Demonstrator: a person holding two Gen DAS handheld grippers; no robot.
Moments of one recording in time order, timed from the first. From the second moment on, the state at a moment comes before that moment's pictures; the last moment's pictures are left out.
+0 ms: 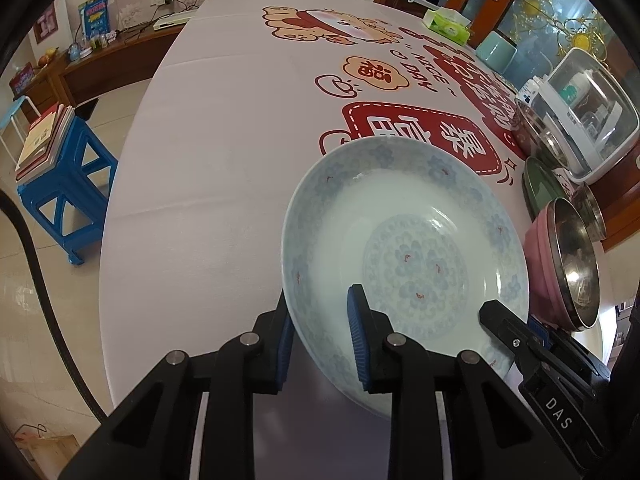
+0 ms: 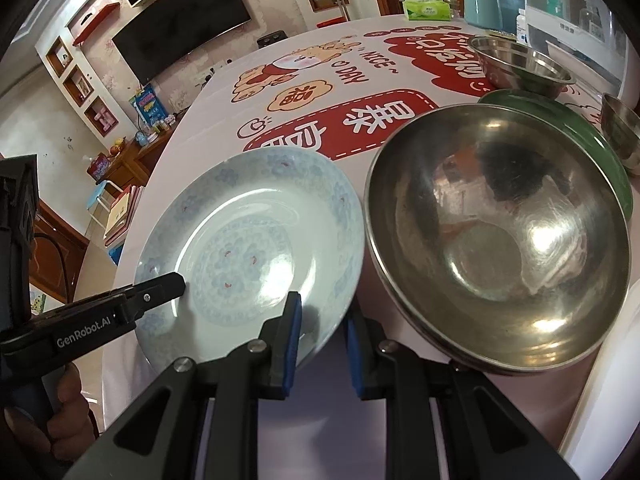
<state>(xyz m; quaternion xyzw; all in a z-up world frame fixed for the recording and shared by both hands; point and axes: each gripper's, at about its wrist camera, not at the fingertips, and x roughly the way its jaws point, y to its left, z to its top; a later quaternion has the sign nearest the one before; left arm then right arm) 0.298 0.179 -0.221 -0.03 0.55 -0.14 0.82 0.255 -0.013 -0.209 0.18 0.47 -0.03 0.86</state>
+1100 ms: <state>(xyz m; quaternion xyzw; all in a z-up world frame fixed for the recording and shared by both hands) 0.241 0.196 -0.162 0.00 0.53 -0.14 0.84 0.219 -0.008 -0.165 0.19 0.44 0.02 0.88</state>
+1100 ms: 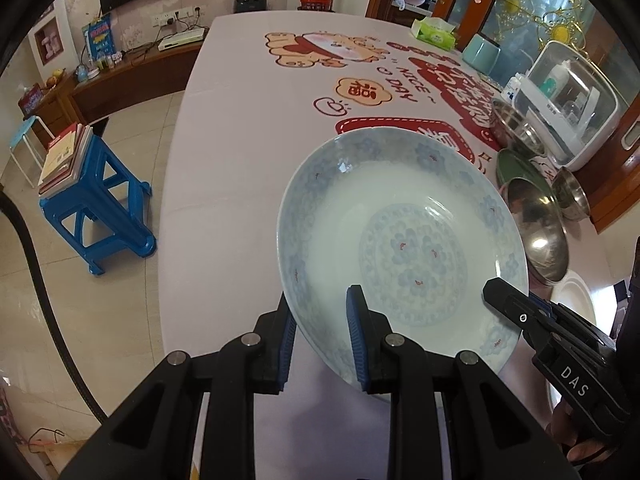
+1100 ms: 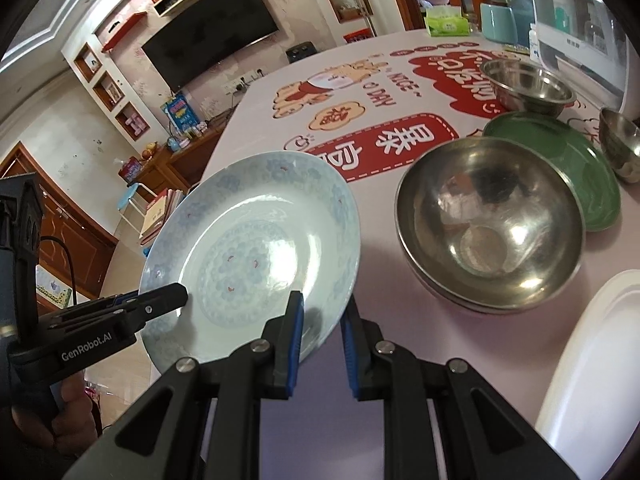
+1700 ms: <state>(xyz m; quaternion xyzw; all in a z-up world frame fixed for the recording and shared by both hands) 0.178 0.174 -0.116 0.01 0.50 -0.17 0.85 0.156 -0.026 -0.124 0.18 0.40 0.01 0.90</state>
